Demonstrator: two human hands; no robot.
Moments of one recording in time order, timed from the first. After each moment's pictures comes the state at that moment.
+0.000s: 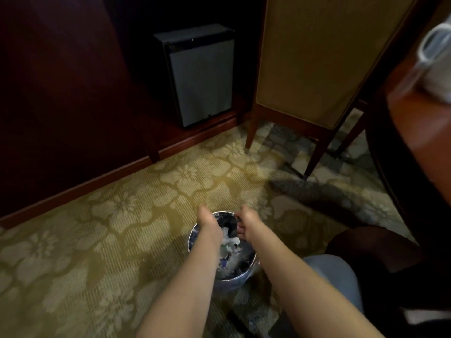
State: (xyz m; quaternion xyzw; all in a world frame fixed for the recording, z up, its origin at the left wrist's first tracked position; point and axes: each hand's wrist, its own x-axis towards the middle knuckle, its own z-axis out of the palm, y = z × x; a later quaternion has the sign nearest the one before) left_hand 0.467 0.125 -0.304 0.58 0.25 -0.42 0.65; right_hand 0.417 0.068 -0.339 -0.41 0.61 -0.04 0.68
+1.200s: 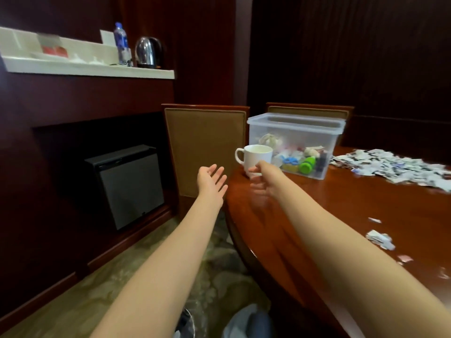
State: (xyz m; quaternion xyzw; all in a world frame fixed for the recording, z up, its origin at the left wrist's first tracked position) left_hand 0.310 0.043 -0.027 0.42 -0.12 -0.51 0.74; right_hand 0.203 -0.017 -0.014 -0.48 0.51 -0.39 0.60
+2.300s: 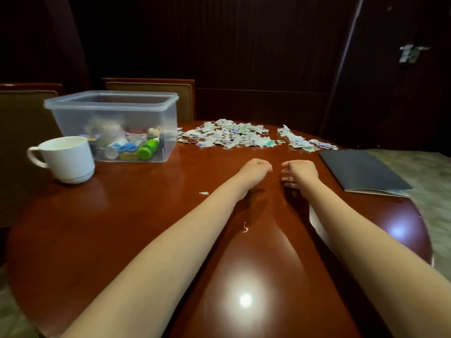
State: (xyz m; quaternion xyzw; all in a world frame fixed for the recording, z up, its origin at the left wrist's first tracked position) left_hand -0.065 0.006 -0.025 0.45 -0.67 -0.52 0.26; right_hand -0.193 0.009 -0.044 -0.28 0.74 -0.54 0.28
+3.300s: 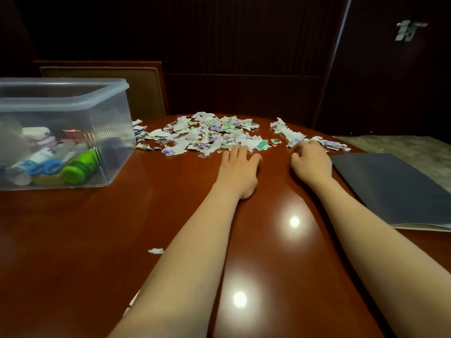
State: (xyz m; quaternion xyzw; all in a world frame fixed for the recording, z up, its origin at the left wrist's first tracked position) left_hand -0.137 -0.138 -0.070 0.40 -0.90 0.02 0.15; right_hand -0.303 -0.104 -0.070 -0.48 0.82 -0.31 -0.08
